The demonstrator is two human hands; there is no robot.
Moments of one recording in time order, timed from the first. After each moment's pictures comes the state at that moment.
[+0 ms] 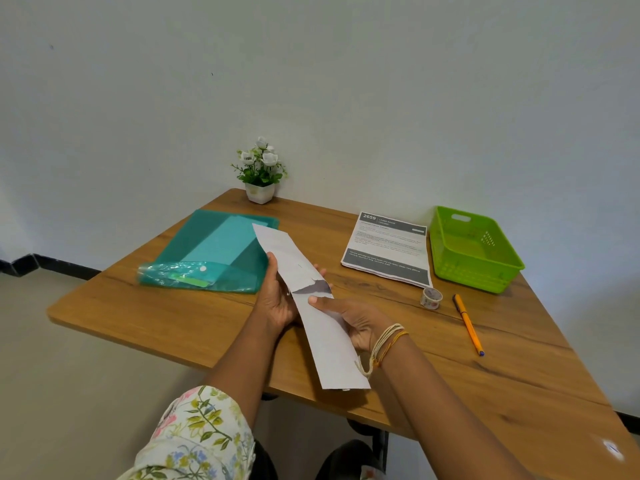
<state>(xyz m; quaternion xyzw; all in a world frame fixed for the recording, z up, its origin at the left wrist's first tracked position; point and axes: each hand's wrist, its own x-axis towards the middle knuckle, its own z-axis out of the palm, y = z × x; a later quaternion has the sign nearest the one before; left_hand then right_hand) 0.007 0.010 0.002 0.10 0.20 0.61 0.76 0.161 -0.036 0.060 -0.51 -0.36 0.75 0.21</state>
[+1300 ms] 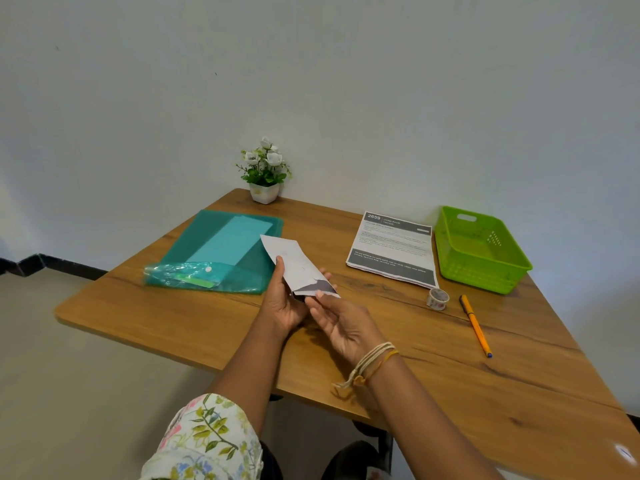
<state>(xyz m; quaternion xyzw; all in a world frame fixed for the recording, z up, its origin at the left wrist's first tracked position) 0.009 0.010 0.001 0.10 0.20 0.60 0.77 0.131 -0.054 0.050 -0.39 -0.22 0.76 0.47</state>
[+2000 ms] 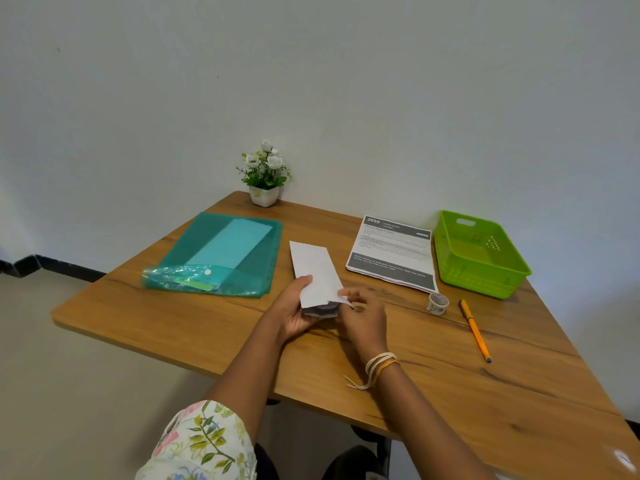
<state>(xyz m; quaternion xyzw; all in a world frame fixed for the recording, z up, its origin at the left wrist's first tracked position) 0.018 0.001 0.015 0.14 0.32 0.53 0.77 0.154 -0.028 0.012 -0.57 -0.55 0.34 0.51</state>
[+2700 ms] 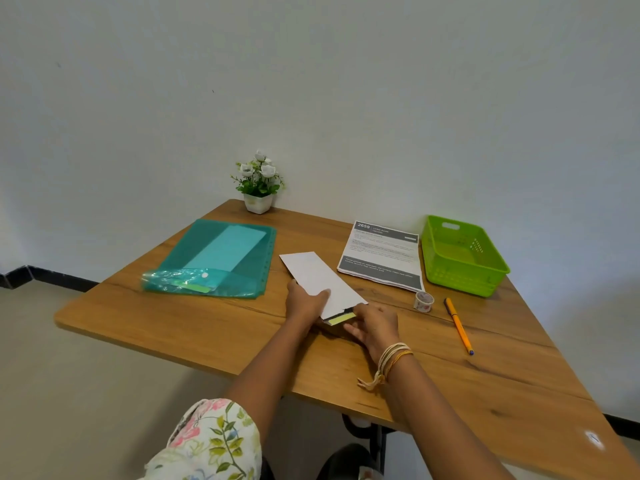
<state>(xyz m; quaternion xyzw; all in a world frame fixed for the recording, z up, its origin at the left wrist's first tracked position) 0.058 -0.002 0.017 0.37 0.69 0.46 0.41 0.186 -0.038 0.032 -0.57 -0.26 0.58 0.51</state>
